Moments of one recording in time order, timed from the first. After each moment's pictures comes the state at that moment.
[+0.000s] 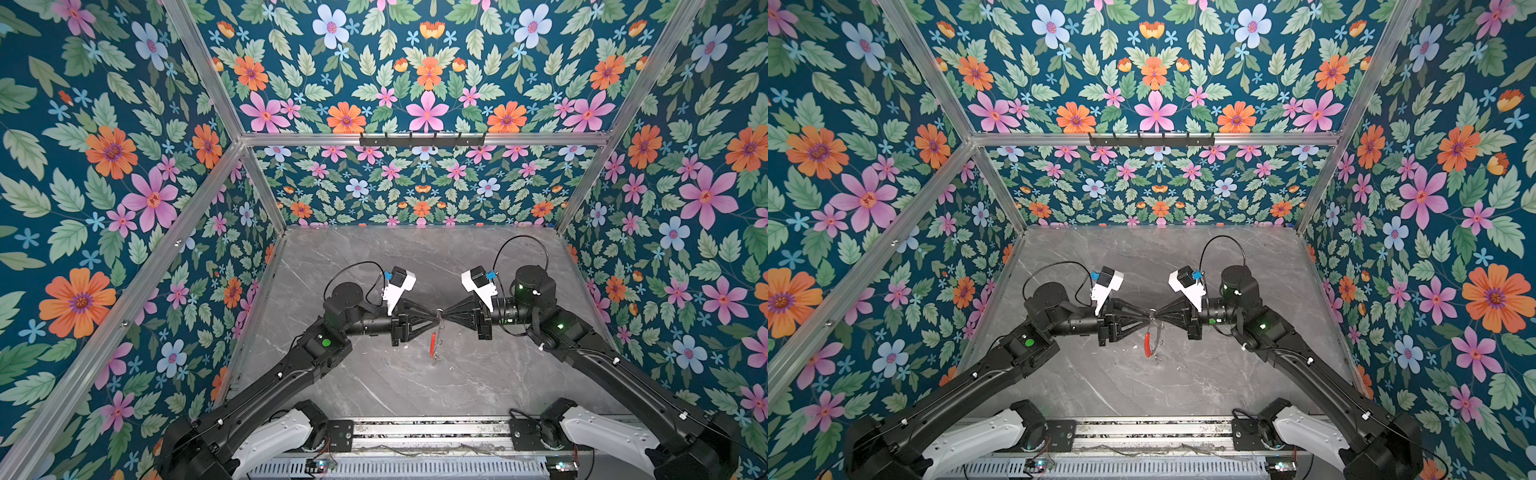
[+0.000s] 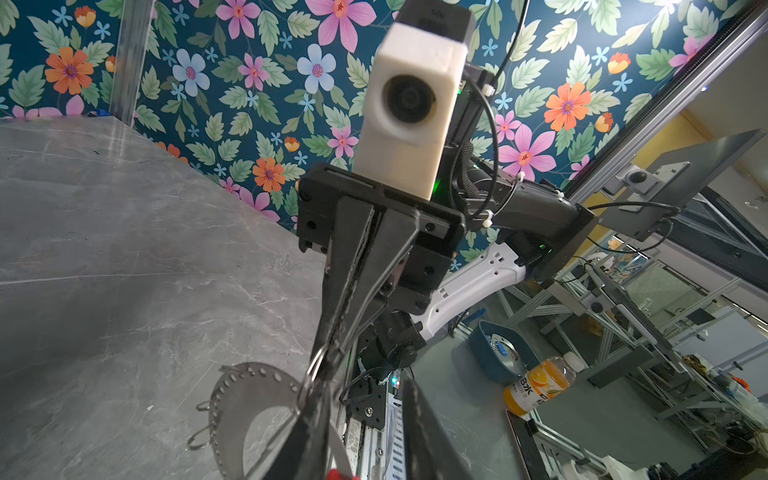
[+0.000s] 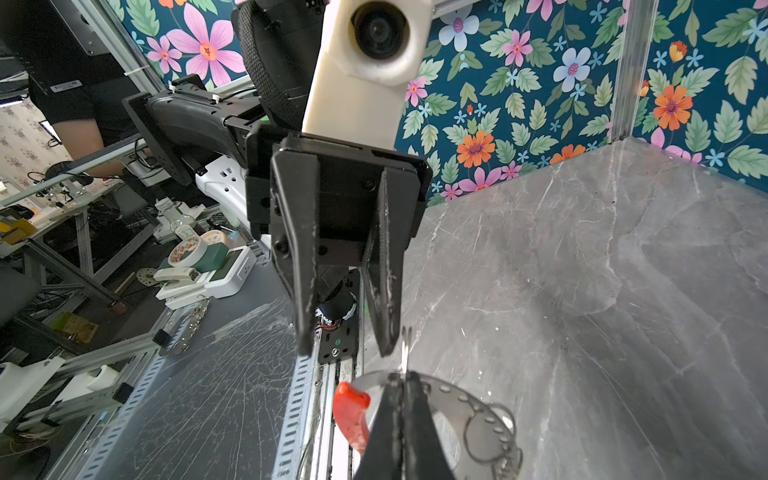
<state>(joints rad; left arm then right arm) -0.75 0.99 0.77 0.18 0.80 -0.52 0.57 1.03 0.88 -0.11 -0.93 0.07</state>
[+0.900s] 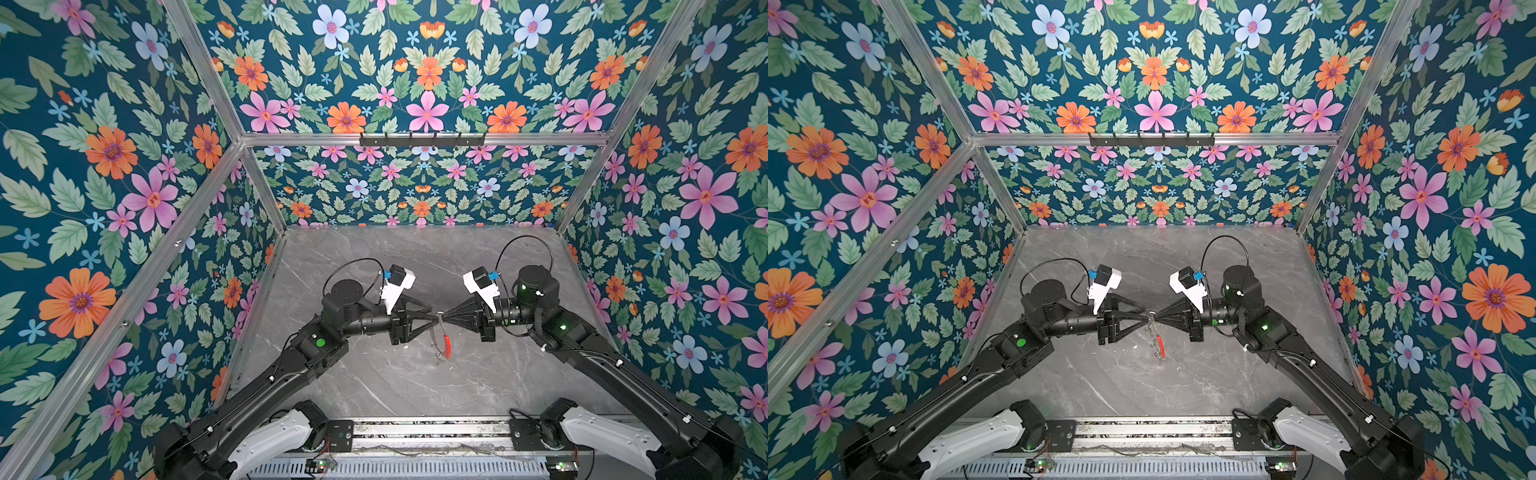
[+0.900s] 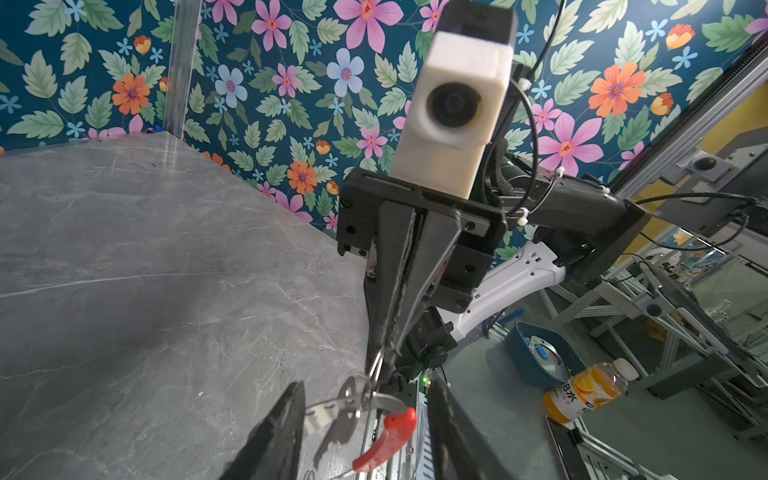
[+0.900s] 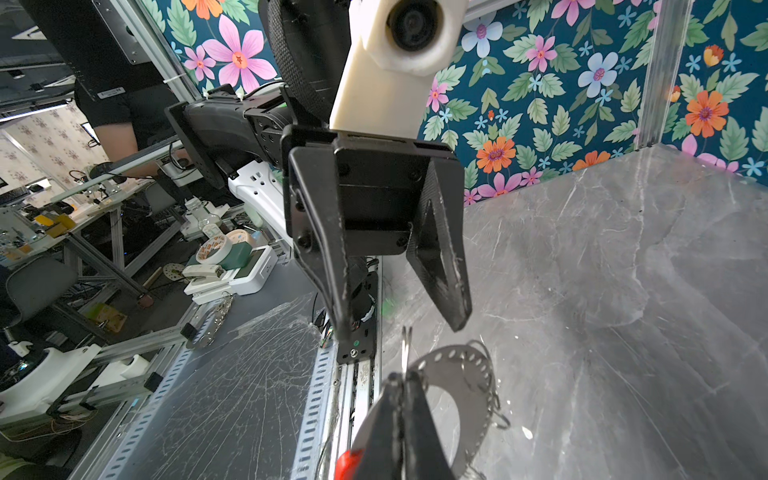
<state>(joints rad) -0.76 0.96 0.83 0.02 0.71 -0.41 0.57 1.02 0.89 -0.11 -0.99 0.08</state>
